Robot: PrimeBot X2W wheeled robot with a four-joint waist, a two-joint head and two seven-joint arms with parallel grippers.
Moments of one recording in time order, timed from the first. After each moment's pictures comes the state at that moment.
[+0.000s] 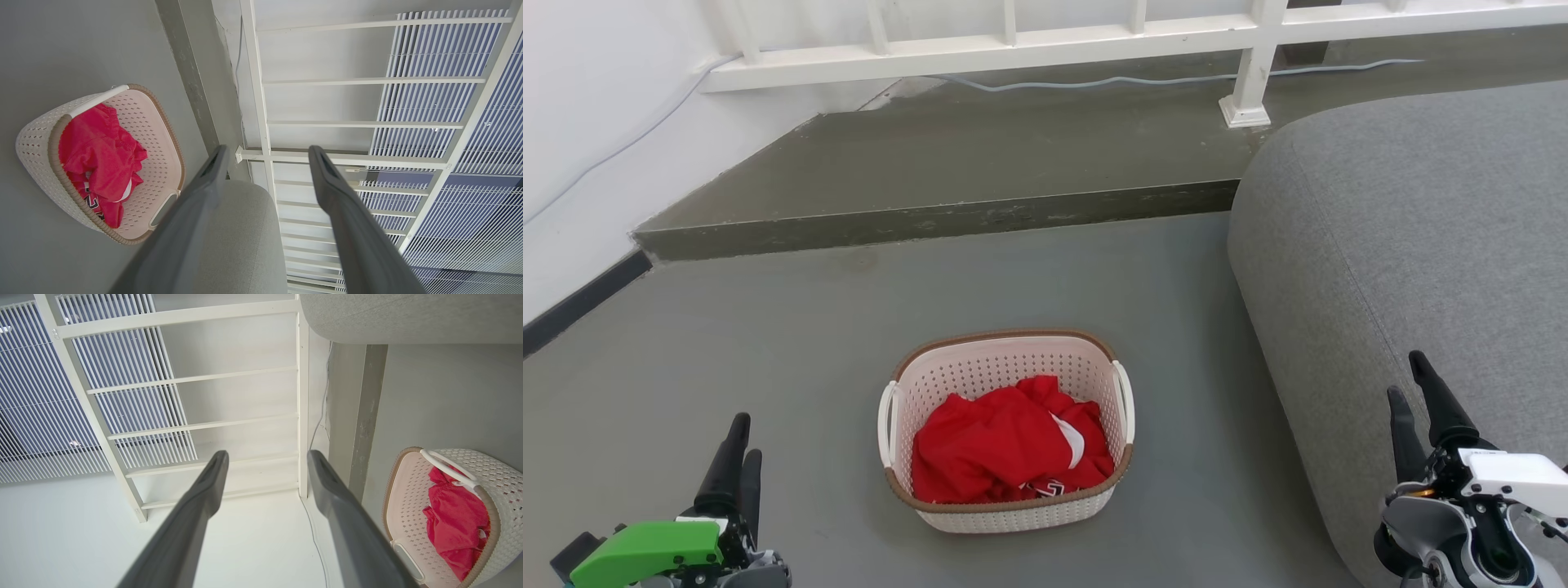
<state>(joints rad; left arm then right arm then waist) -0.02 0.01 0.08 0.32 -1.60 -0.12 0.10 -0.01 -0.02 -0.11 0.32 1.63 0.11 0.10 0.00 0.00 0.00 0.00</state>
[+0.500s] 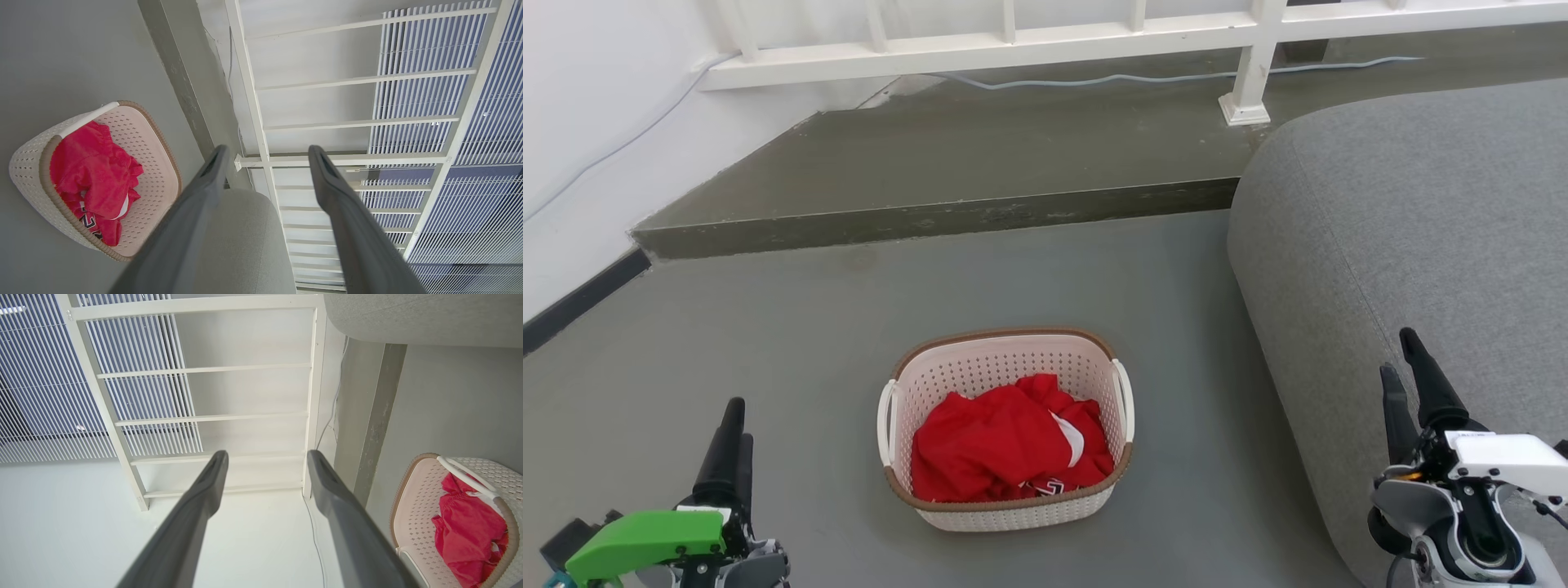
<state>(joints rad) -0.02 0.02 0.06 0.27 -1.56 -0.12 0.04 -0.02 -0.02 -0.07 0.26 1.60 0.11 0.05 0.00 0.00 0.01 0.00</state>
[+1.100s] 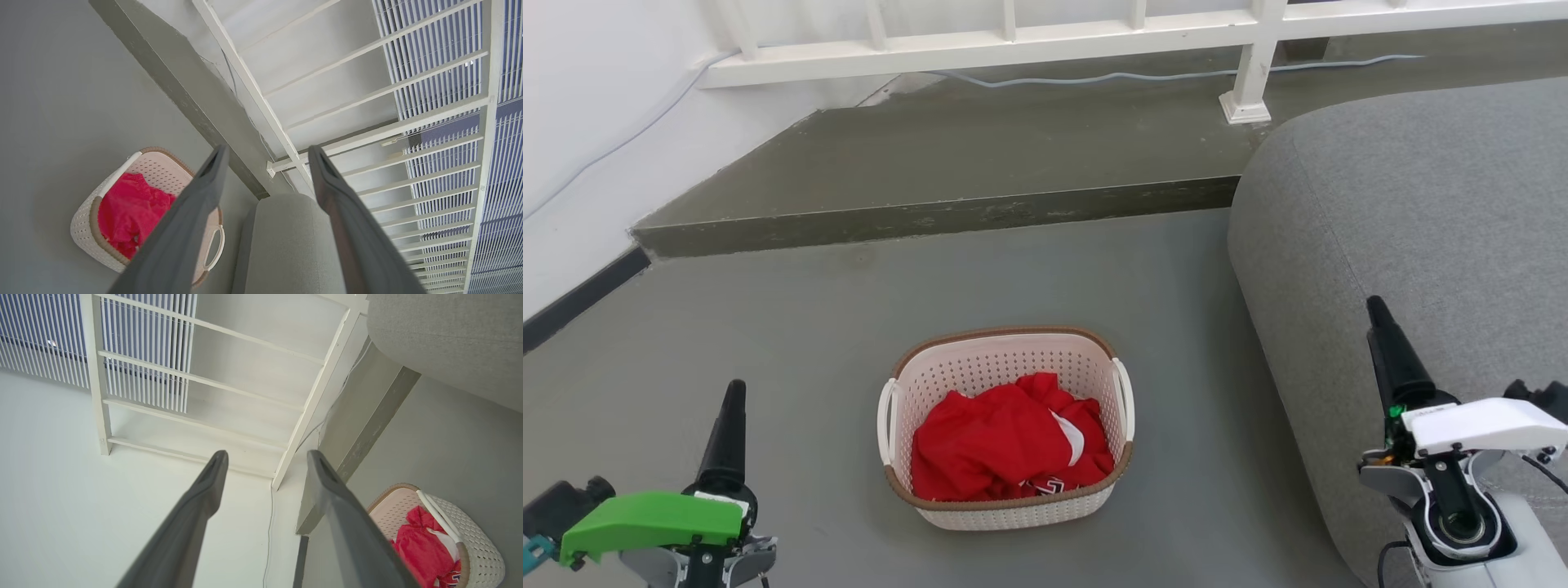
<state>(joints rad) -0.03 0.08 0.00 0.22 -1.31 -0.12 -0.03 -0.06 -0.10 0.07 0.22 1.37 0.11 -0.02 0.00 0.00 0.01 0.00</state>
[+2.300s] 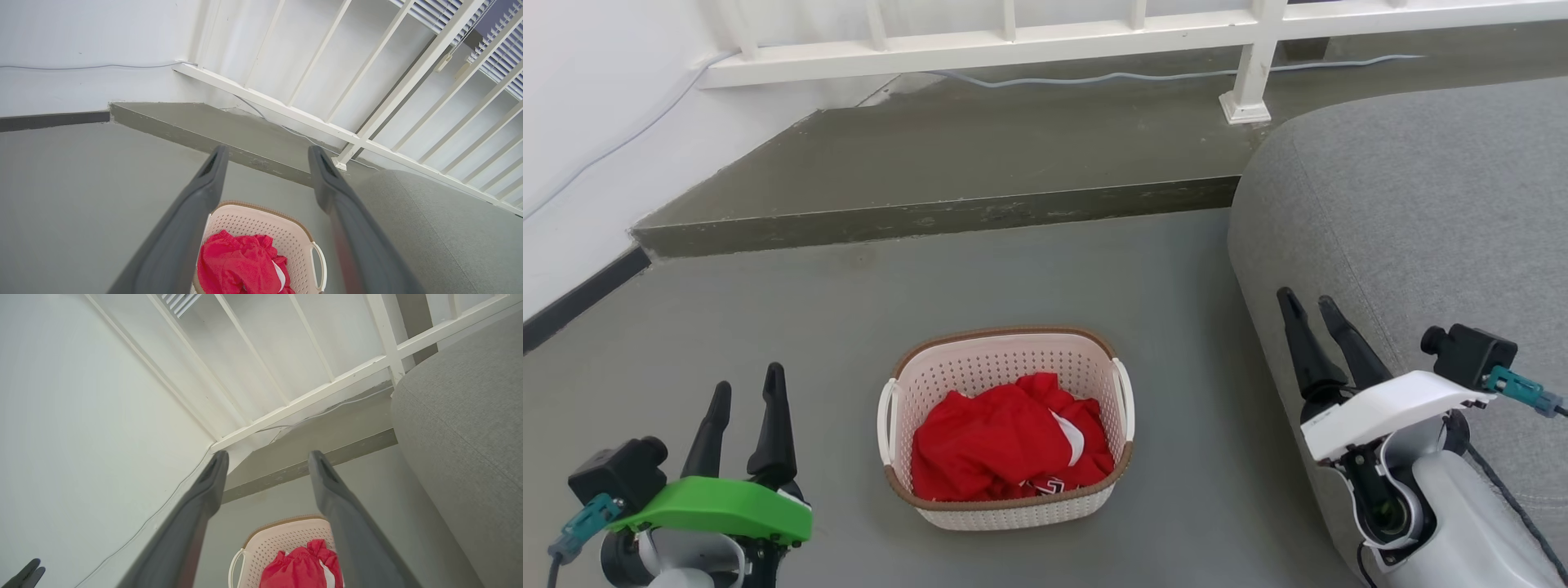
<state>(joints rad) -0.03 0.08 -0.08 0.15 -0.67 -0.05 -0.15 -0.14 -0.17 0.30 0.25 0.79 0.06 -0.15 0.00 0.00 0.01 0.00</state>
